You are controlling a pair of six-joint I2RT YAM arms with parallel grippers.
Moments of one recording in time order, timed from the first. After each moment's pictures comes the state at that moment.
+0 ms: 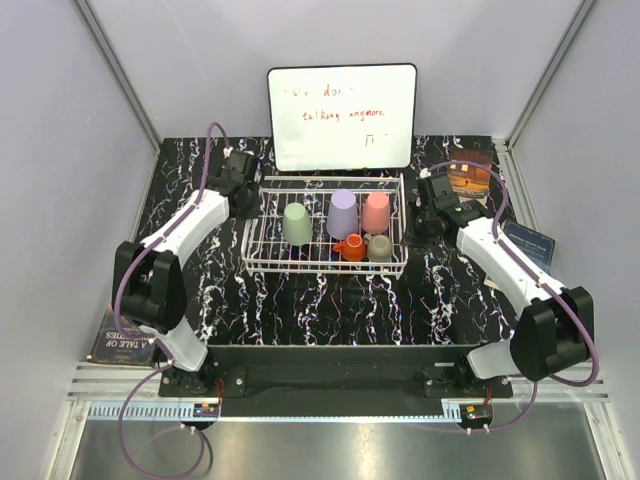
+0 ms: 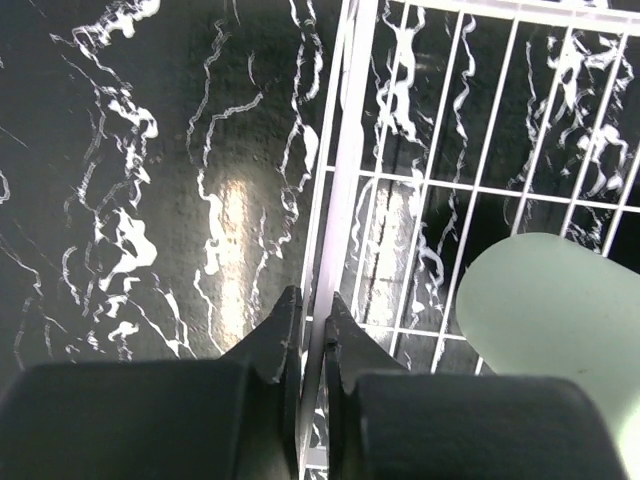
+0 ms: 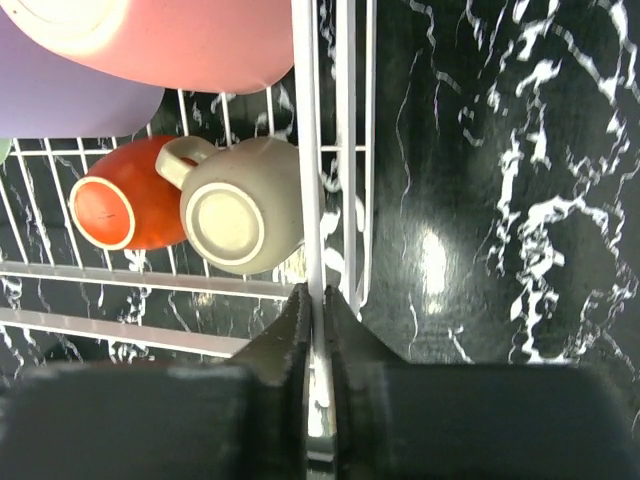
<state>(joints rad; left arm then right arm) -0.29 1.68 1.34 -0.64 -0.21 -0.35 0.35 1.40 1.13 -0.71 -0.01 0.48</state>
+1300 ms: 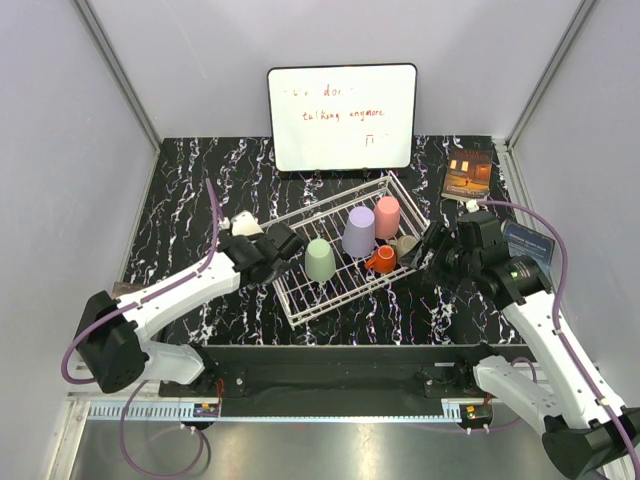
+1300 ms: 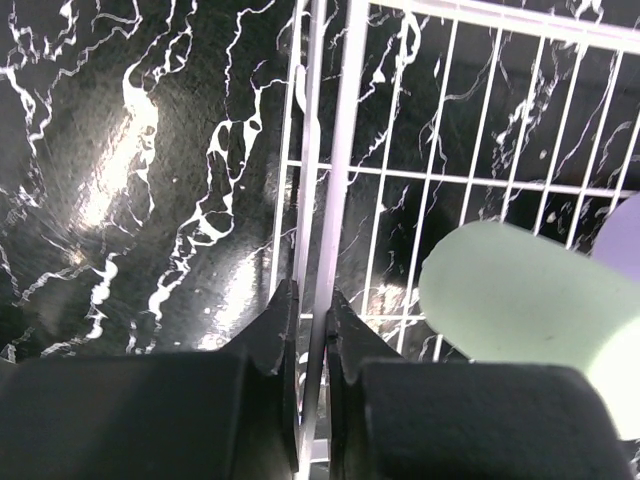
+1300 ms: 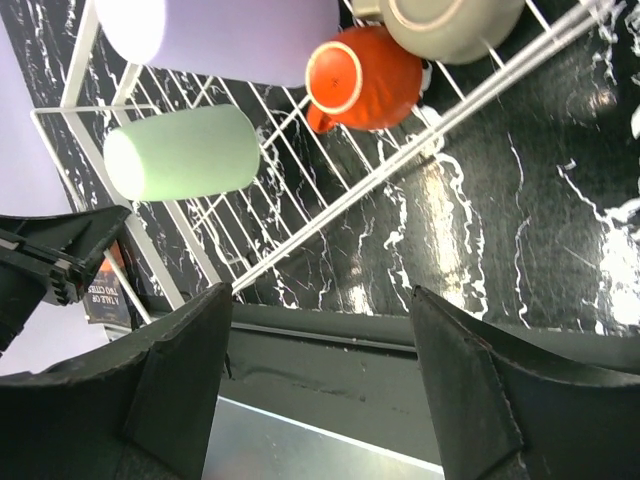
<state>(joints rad) -0.81 1.31 1.00 -0.90 -0.54 -1.32 0.36 0.87 0.97 -0.88 -0.15 0.83</state>
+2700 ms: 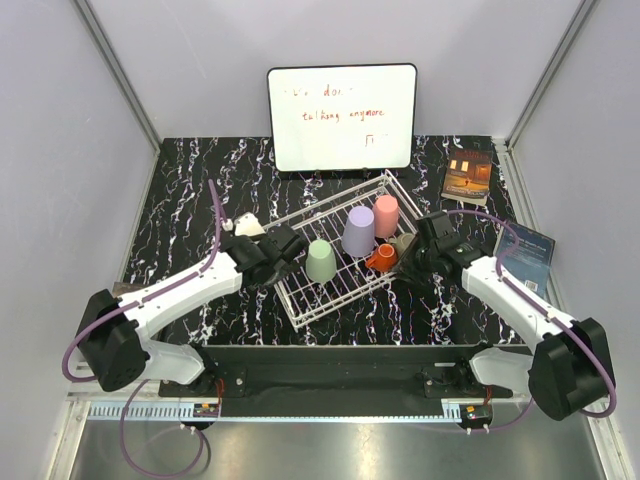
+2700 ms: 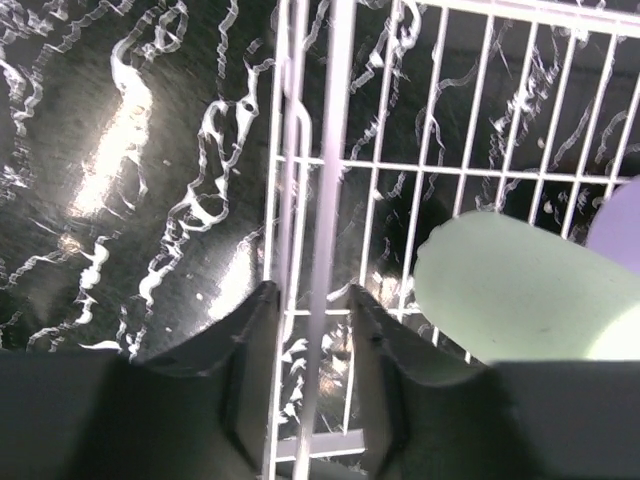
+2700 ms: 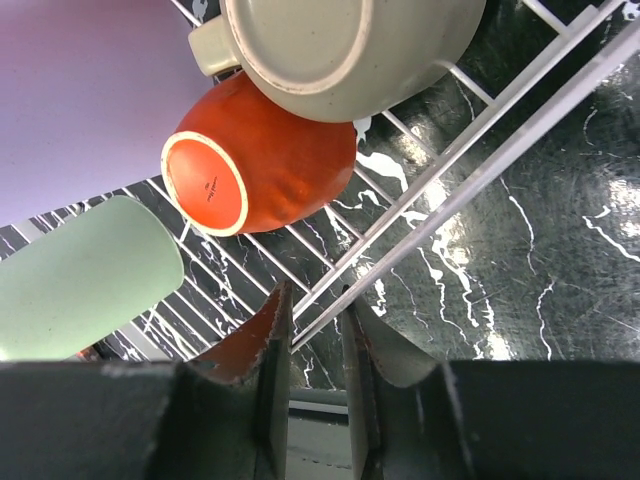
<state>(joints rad) -0.83 1.32 1.02 -0.93 -0.54 -1.37 0.42 1.20 0.79 -0.57 -0.07 1.00</state>
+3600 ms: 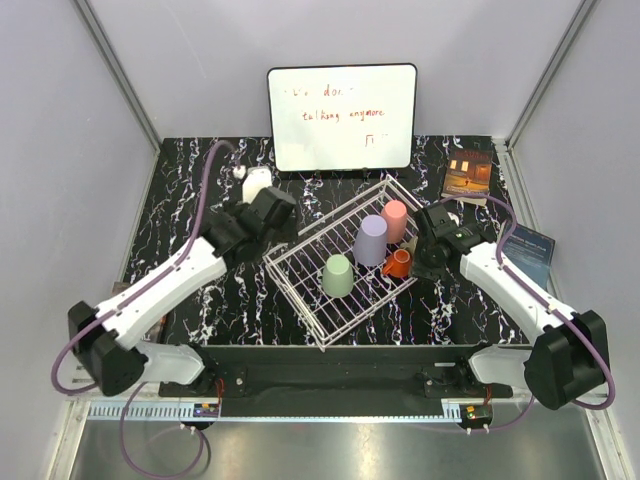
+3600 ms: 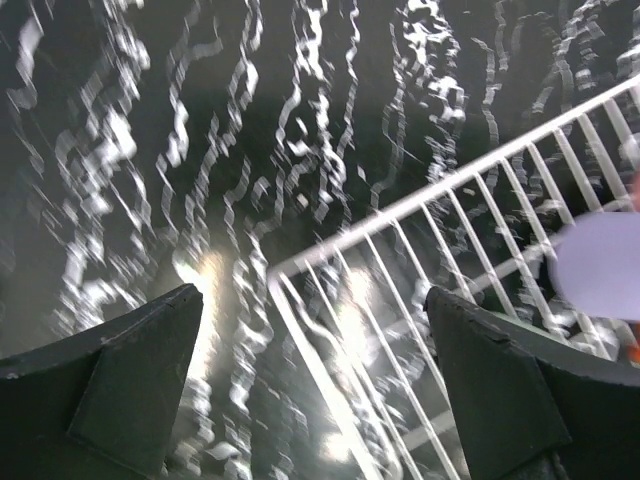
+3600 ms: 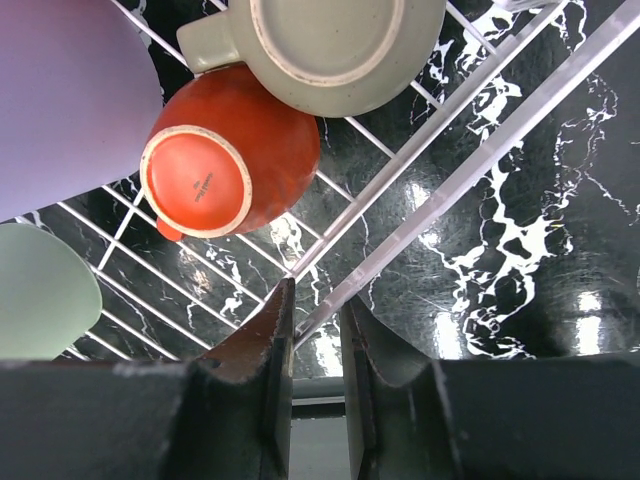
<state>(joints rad) -0.76 1.28 1.24 -0.86 -0.62 -0.71 0.43 1.25 0.94 -0.85 0.12 0.69</state>
